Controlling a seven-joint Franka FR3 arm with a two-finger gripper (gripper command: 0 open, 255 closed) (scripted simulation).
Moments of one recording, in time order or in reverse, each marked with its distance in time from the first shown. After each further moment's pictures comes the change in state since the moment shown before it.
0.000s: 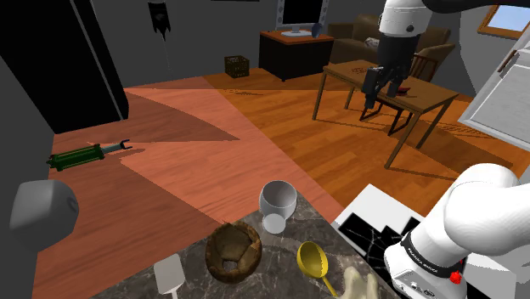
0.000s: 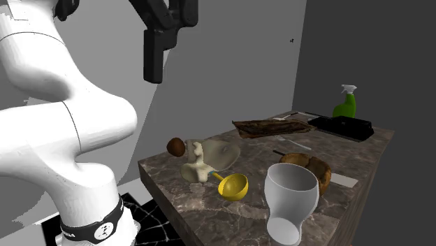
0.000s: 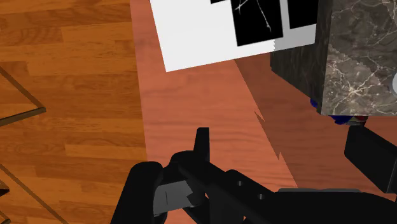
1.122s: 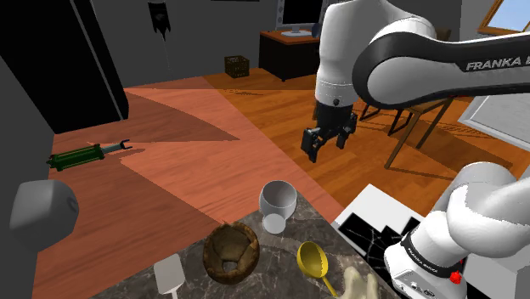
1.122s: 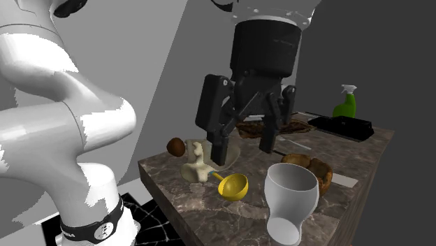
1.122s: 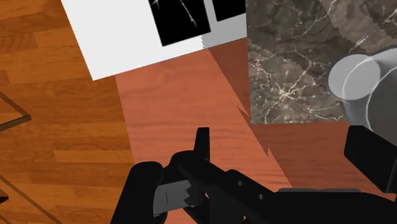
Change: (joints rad) arm 0.080 0.127 0.313 -0.185 0.175 0.328 0.394
